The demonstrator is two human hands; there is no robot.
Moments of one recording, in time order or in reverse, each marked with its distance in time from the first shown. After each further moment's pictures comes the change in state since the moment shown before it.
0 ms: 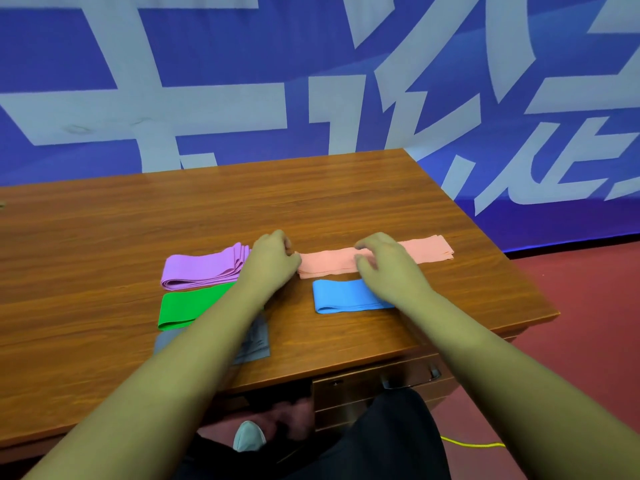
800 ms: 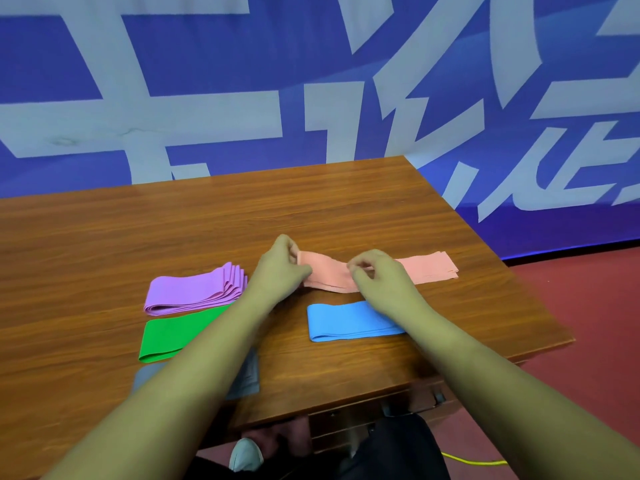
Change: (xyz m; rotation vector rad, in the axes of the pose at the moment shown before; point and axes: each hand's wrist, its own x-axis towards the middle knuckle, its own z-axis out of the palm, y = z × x) left_hand 0.027 0.014 0.017 -0.297 -0.089 -0.091; right_hand 0.025 0.006 0.008 0.264 -0.051 0.163
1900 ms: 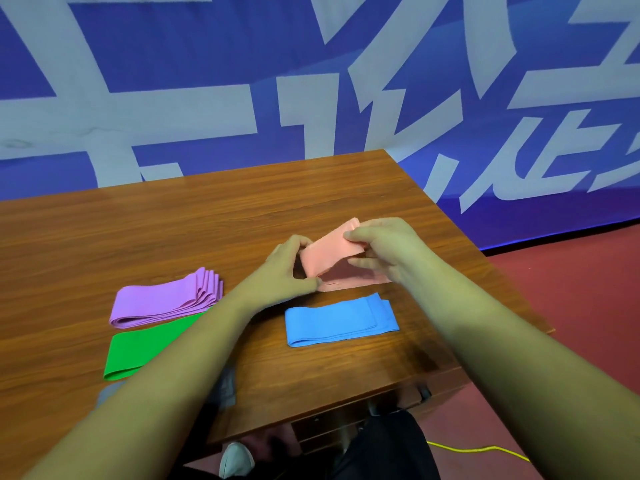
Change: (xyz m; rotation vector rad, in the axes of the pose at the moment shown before) left_hand 0.013 0.001 0.018 0.060 -0.366 0.354; right_hand 0.034 -0.020 -0.052 0.782 0.004 0.571
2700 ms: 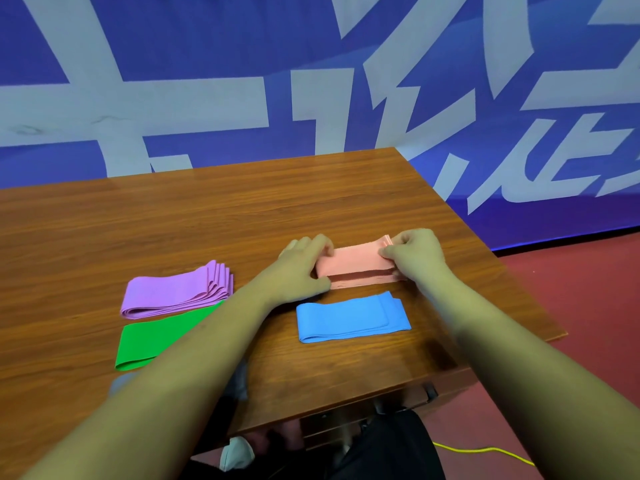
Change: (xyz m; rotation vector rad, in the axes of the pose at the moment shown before) left_hand 0.011 -0.009 0.004 0.281 -0.058 0.068; right_hand 0.024 0.032 -0.025 -0.580 0.336 -0.152
